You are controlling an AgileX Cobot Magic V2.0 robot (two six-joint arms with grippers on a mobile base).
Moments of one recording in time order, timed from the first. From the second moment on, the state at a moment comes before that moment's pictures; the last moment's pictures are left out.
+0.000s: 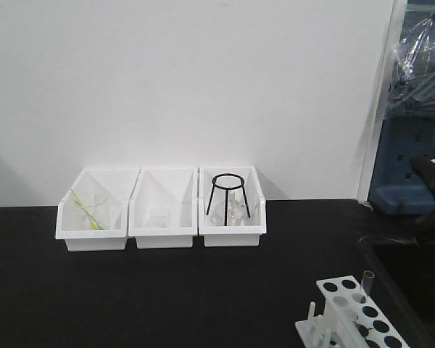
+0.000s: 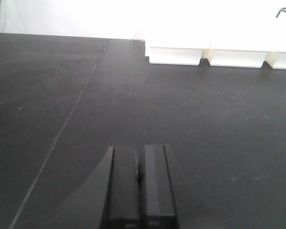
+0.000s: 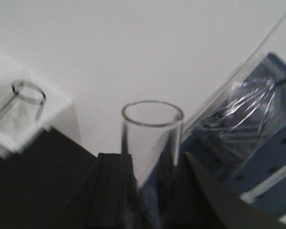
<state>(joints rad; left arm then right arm) 0.08 -0.01 0.03 0.05 0.29 -0.17 0.07 1.11 -0.90 -0.67 -0.06 -0.11</state>
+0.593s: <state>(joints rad) 0.08 -0.01 0.03 0.05 0.29 -0.17 0.01 1.09 -0.83 -0.71 -0.12 0.46</state>
